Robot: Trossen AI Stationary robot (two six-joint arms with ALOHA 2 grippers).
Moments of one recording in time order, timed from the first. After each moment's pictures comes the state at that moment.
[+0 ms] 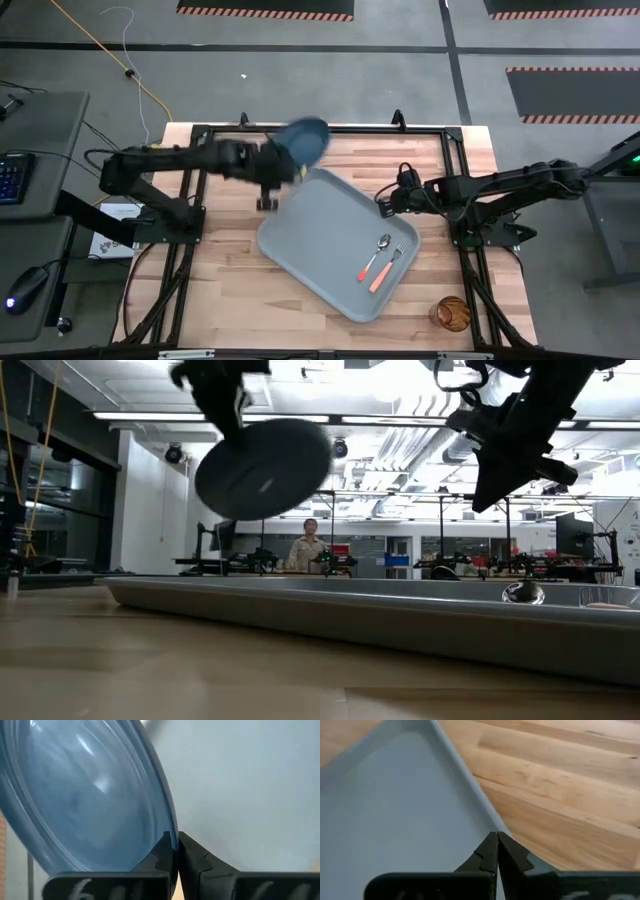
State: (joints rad) left arm 0.09 1.46 1.39 -1.06 -0.23 0.23; right arm 0.06 1.16 0.79 -0.75 0.42 1.20
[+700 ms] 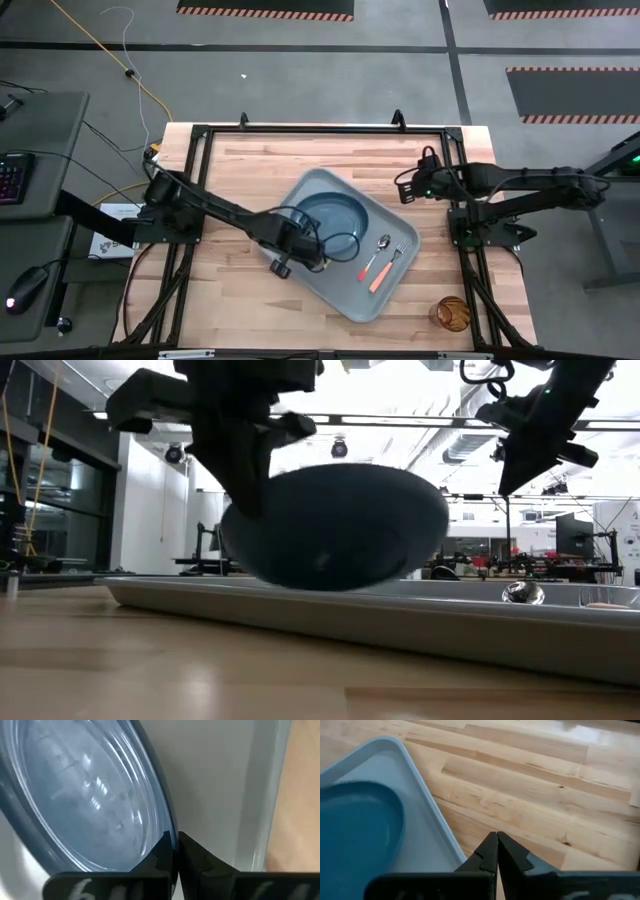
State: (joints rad) left arm -0.30 1.87 1.42 -0.85 -0.21 0.33; right arm -0.07 0.93 0.79 -0.95 0.44 1.04
